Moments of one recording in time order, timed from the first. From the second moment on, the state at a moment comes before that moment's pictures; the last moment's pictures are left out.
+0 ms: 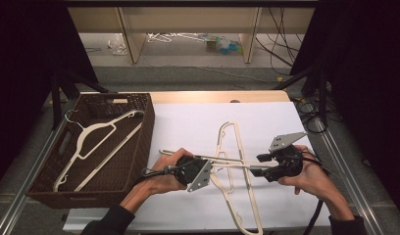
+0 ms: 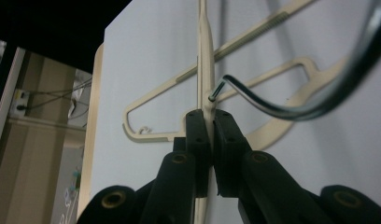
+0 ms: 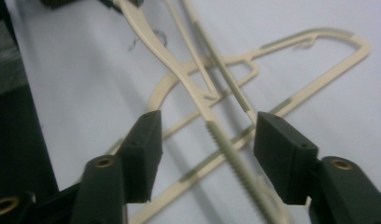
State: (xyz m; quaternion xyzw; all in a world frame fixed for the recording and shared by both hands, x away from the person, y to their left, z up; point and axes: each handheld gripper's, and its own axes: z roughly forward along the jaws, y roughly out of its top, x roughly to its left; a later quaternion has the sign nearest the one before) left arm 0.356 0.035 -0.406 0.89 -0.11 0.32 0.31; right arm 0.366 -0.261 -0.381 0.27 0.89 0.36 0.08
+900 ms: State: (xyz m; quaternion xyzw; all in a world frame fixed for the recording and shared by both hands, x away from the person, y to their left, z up) left arm 0.405 0.075 -0.323 0.85 0.22 0.15 0.45; right arm 0.316 -0.252 -0.404 0.32 0.86 0.39 0.10
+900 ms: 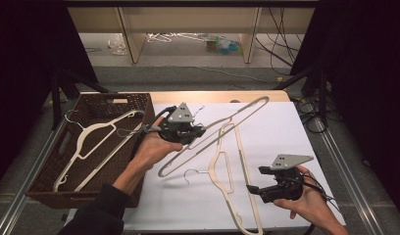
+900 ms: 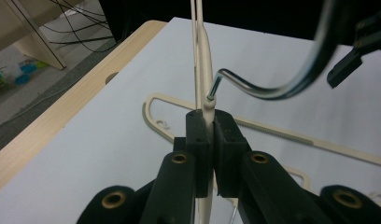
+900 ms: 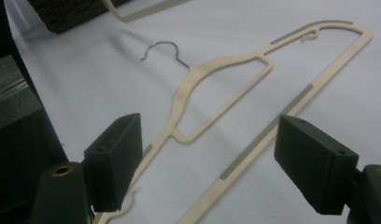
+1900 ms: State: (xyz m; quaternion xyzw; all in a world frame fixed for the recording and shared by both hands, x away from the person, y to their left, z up) left arm 0.388 0.216 -0.204 0.78 0.33 0.14 0.51; right arm 0.313 -0.246 -0.421 0.31 0.86 0.39 0.08
